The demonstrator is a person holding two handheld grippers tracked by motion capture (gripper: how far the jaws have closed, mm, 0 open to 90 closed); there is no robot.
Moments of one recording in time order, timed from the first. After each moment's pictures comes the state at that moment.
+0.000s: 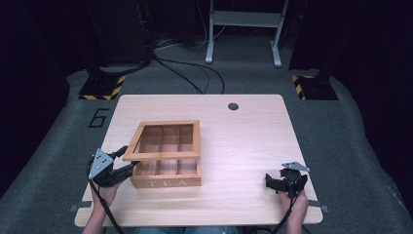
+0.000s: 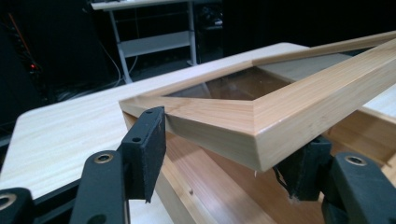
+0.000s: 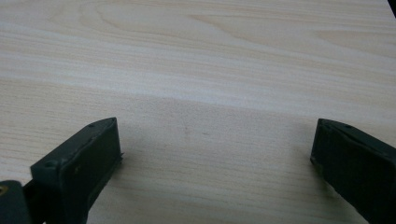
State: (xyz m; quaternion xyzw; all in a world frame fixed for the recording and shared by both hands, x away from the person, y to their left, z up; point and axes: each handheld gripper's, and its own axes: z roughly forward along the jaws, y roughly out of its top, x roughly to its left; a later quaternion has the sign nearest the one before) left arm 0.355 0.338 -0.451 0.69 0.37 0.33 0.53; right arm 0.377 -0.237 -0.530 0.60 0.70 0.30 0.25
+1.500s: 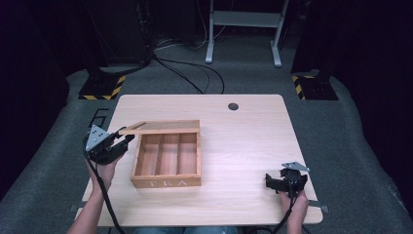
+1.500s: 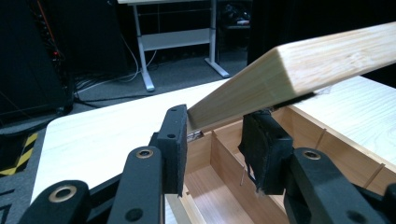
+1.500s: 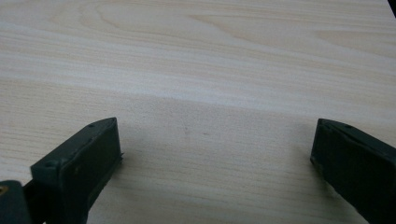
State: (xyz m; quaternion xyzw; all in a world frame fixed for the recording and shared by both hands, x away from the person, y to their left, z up) left arm 0.396 0.340 -0.399 0.68 0.42 0.33 0.51; right arm 0.377 -0.237 -0.530 0.60 0.70 0.30 0.25
